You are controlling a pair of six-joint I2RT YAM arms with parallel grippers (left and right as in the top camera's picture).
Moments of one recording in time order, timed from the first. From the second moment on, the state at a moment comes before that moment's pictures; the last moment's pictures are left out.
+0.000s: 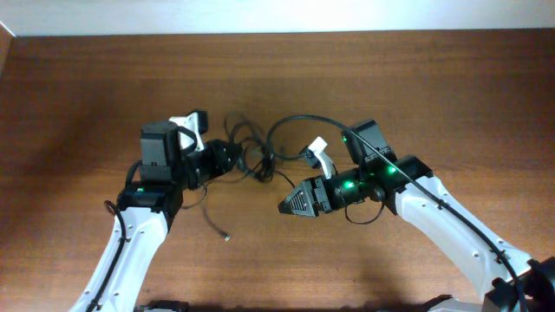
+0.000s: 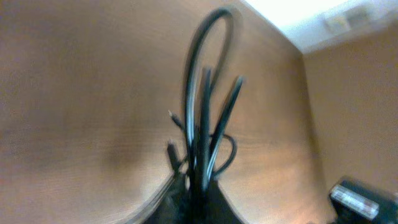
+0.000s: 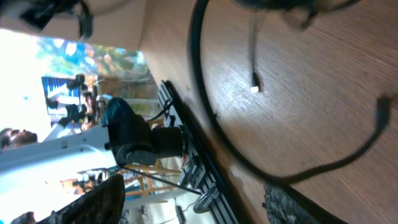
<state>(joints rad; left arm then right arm) -0.06 1.27 0.78 -0.25 0.59 -0.64 0.45 1.49 0.98 -0.59 -1.02 0.29</state>
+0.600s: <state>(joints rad) -0.06 1.27 0.78 -0.64 0.38 -1.22 0.45 1.49 0.98 -0.60 -0.93 0.36</state>
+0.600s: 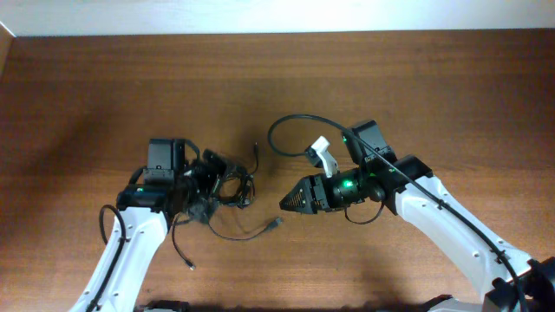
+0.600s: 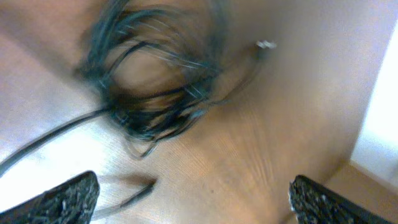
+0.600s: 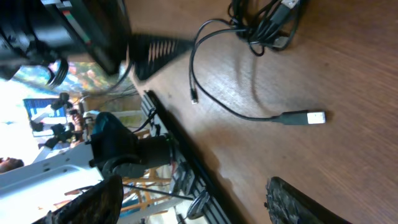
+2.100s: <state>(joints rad) -0.14 1.28 0.80 -0.29 0.49 0.10 0.34 1.46 0.98 -0.67 -0.71 0.25</state>
